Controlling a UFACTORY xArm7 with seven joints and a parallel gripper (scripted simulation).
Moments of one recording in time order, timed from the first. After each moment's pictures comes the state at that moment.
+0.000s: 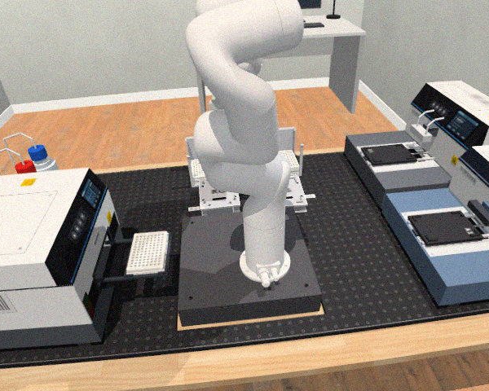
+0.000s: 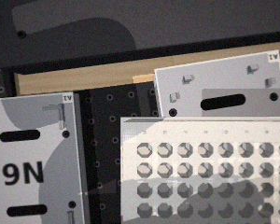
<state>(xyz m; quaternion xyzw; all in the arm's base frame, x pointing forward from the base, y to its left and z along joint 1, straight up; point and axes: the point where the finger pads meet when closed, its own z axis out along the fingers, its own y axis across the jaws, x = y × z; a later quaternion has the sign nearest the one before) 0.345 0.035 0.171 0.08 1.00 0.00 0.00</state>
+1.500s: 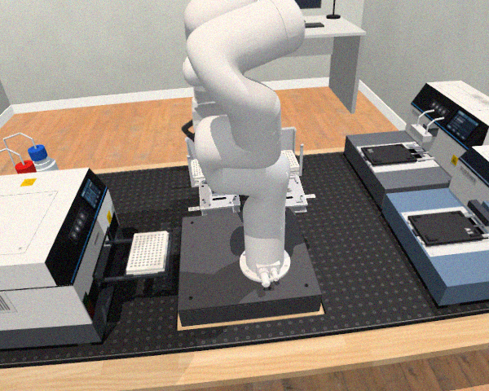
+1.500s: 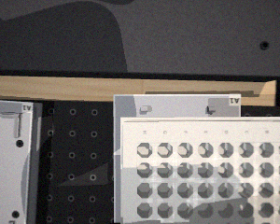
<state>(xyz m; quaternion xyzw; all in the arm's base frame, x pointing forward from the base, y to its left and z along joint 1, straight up) 0.320 0.090 0.167 0.00 1.00 0.00 0.00</state>
